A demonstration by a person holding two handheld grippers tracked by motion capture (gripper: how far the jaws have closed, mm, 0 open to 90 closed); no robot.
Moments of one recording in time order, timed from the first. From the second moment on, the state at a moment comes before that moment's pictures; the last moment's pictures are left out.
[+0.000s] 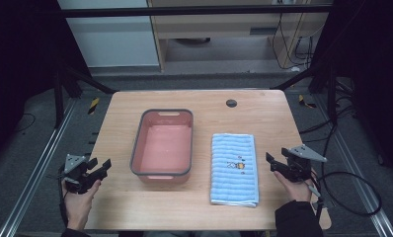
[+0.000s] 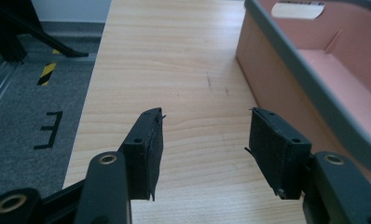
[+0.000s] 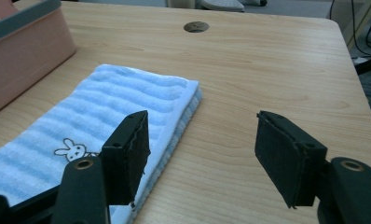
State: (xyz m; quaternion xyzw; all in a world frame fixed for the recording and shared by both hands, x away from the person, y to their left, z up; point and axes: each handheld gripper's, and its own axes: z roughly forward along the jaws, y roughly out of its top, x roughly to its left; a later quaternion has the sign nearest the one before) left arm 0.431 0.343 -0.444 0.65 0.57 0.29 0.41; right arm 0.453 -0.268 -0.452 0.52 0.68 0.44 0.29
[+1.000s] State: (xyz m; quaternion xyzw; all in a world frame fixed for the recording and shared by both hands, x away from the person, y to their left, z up) left arm 0.414 0.297 -0.391 0.66 0.51 0.31 0.46; right arm 0.454 -0.260 -0.425 0.49 0.68 0.46 0.29
